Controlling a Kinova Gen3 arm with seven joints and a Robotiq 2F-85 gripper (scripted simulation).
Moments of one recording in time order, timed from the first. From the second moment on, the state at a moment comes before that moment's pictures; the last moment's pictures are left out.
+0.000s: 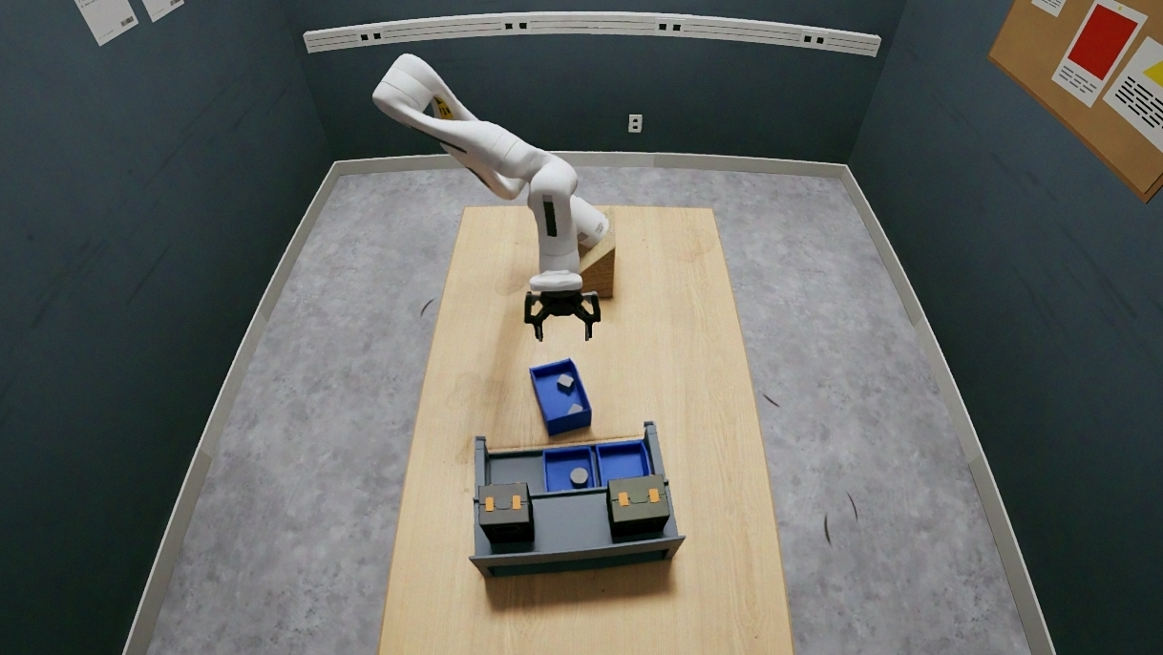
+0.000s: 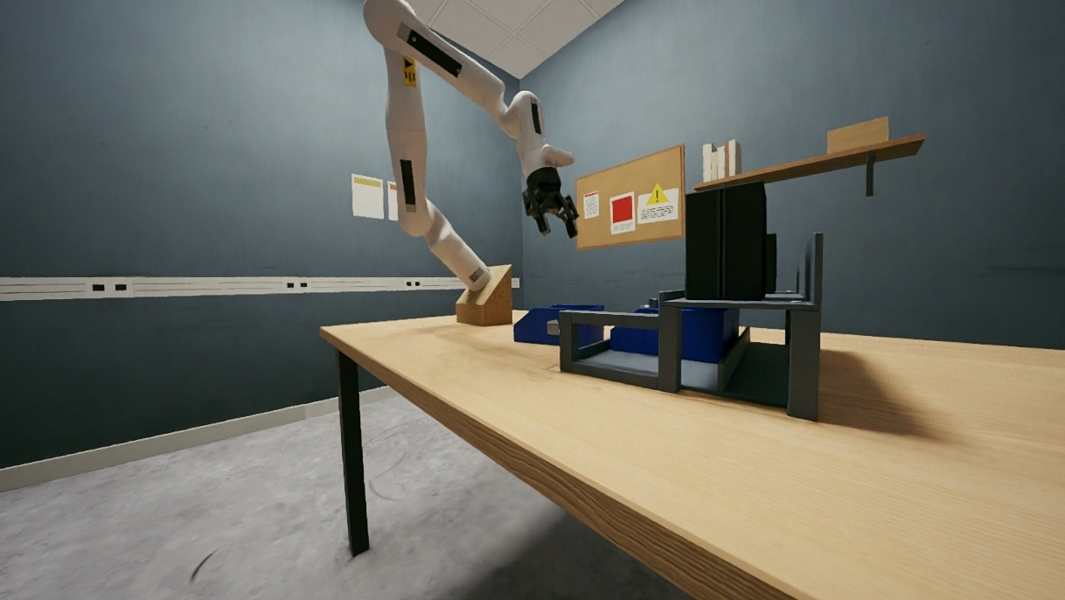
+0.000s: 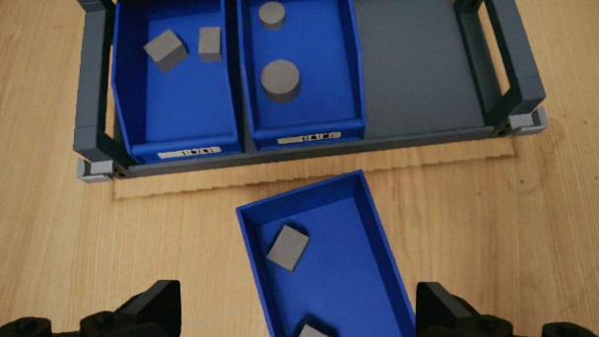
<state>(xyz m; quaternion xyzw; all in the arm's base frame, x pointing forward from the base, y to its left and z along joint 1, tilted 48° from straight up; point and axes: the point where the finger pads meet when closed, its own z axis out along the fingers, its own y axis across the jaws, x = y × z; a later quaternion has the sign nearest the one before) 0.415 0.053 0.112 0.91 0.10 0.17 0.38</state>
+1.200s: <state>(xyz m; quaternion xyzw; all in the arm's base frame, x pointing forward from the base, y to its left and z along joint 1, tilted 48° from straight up) 0.413 0.073 0.130 0.90 0.16 0.00 0.40</state>
